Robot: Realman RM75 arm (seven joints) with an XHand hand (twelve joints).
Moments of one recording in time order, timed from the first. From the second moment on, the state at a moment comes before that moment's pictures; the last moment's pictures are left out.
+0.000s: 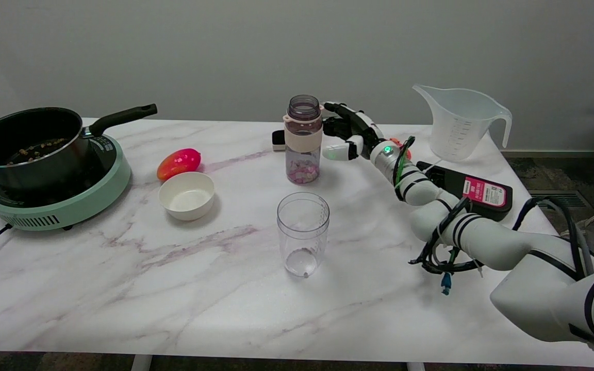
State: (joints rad) arm 0.73 -1.20 -2.16 0.40 0.46 0.51 1.60
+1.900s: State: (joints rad) arm 0.73 -1.27 -2.20 0.41 0.49 0.55 1.56
